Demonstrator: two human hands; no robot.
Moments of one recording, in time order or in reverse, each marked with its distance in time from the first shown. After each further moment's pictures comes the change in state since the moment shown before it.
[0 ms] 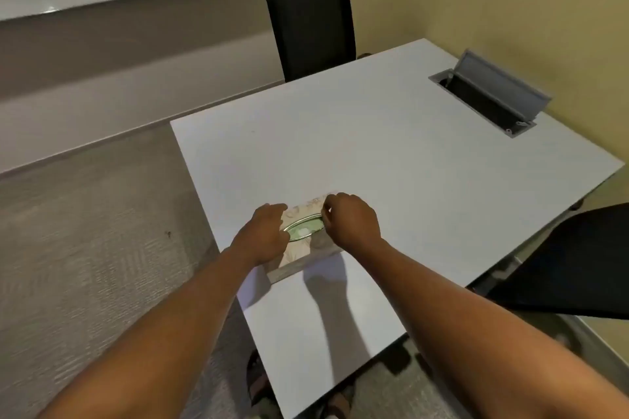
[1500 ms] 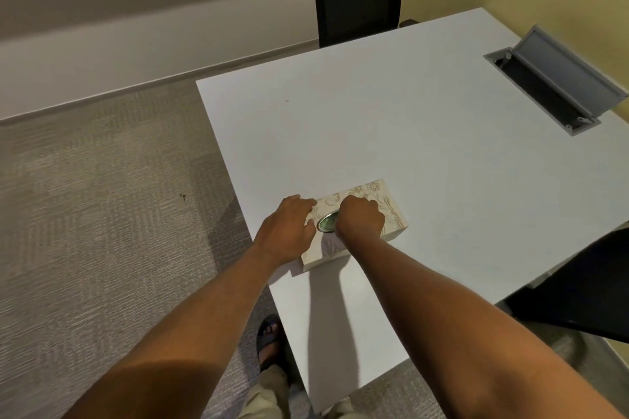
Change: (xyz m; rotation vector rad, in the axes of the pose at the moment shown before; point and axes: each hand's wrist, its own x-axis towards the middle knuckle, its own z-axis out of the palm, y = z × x) left_hand -0.001 -0.054 0.014 -0.020 0.109 0.065; right_hand 0.036 -0.063 0.076 -0.105 -0.289 0.357
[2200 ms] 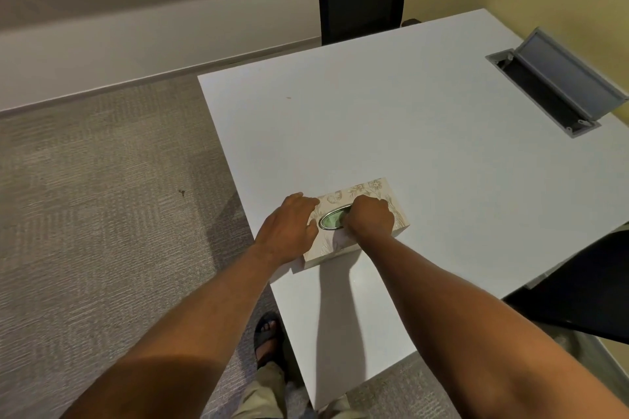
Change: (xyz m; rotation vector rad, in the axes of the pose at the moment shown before) left_hand -0.002 -0.003 0.002 0.002 0.013 0.051; right_hand 0.004 0.014 -0.004 0.067 -0.036 0.041
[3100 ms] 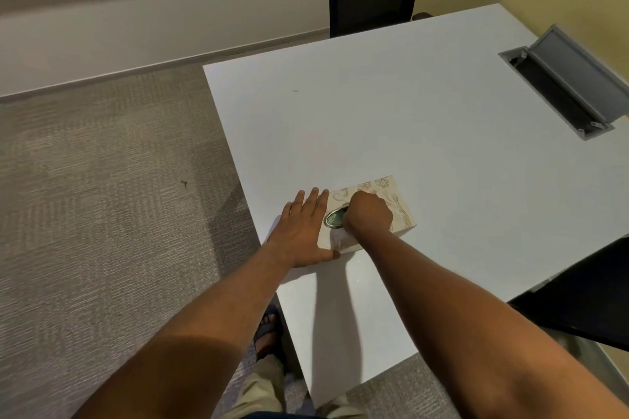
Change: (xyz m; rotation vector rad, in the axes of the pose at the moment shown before) left_hand 0.006 -0.003 0.025 0.171 -0.202 -0.007; right_hand 0.002 -0.015 0.002 -0.051 -0.033 -0.022
